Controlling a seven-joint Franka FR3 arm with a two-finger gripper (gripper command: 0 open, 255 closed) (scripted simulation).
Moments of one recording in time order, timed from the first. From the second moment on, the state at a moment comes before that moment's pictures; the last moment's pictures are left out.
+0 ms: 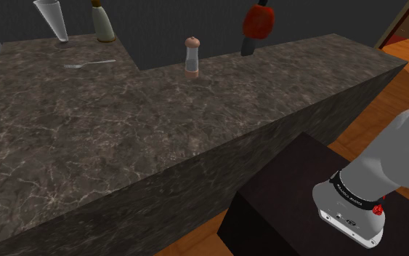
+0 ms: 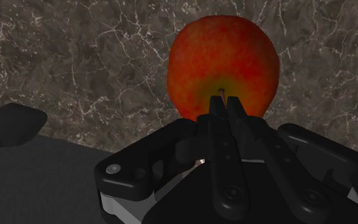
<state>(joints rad) 0.08 0.09 -0.28 -1.38 0.12 1.46 -0.34</state>
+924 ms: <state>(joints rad) 0.19 0.23 -0.20 -1.25 0.13 1.49 -0.14</state>
